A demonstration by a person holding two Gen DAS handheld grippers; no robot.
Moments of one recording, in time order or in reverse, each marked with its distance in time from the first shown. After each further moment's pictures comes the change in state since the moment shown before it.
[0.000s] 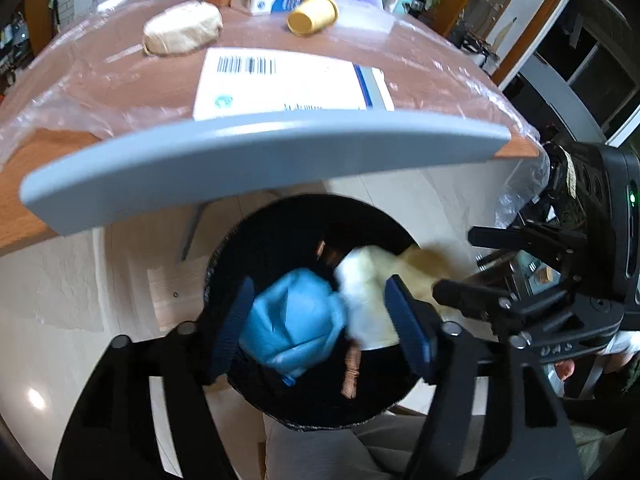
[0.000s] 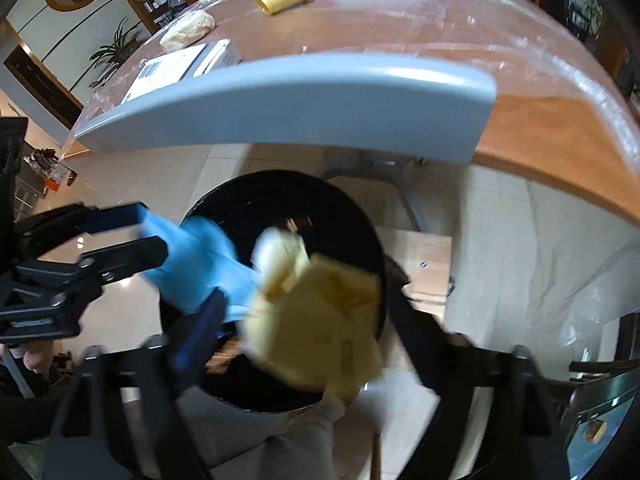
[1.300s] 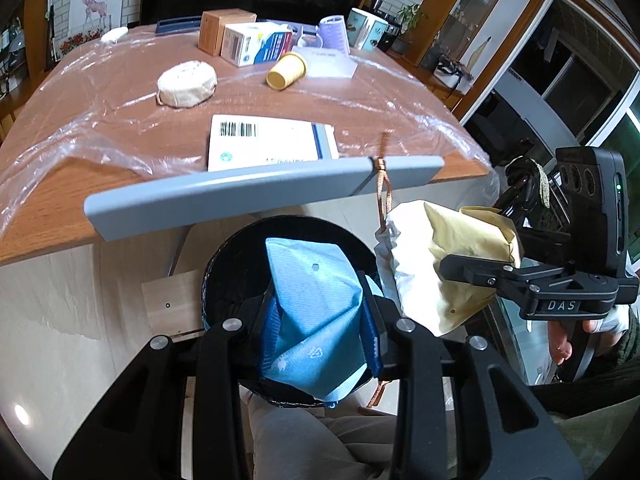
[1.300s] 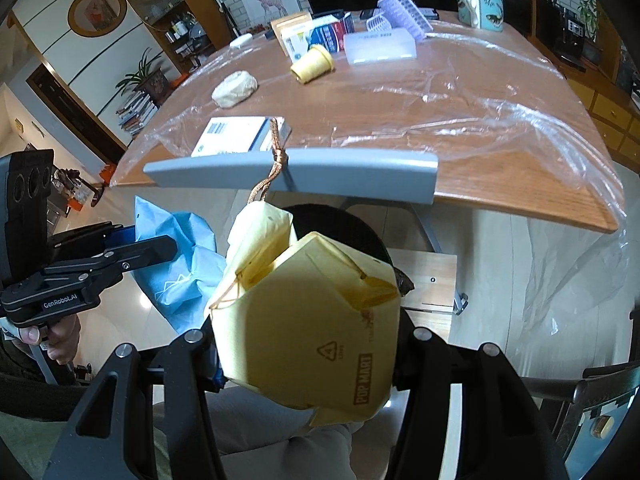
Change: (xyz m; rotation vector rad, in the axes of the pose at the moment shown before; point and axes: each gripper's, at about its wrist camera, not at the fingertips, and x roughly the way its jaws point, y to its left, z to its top) left arm -0.056 -0.007 -0.008 0.014 -0.079 -0.087; right arm -0.065 0.001 -0.008 0.021 -0.081 0.101
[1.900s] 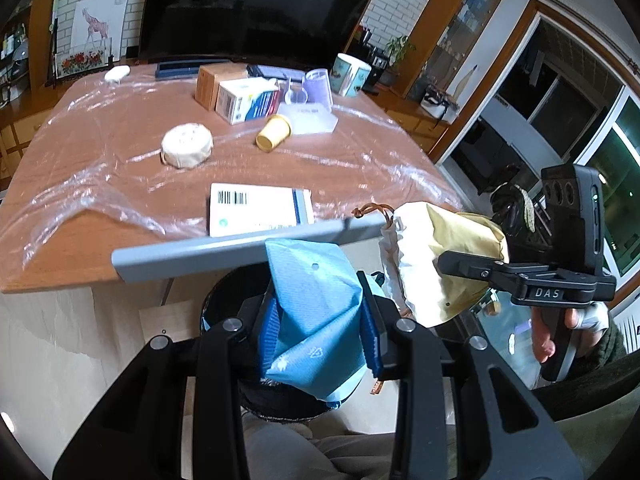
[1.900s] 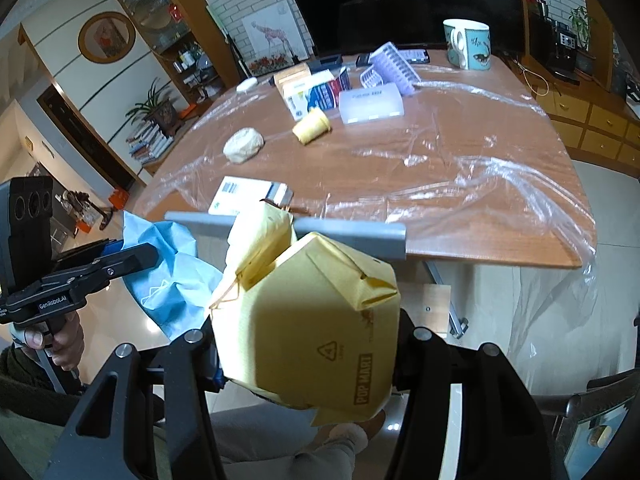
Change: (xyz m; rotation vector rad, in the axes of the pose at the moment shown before) left arm -0.044 -0.008 0.021 -0.003 -0.114 -0.041; right arm -0.046 -0.006 0.018 0.005 -0.105 0.026
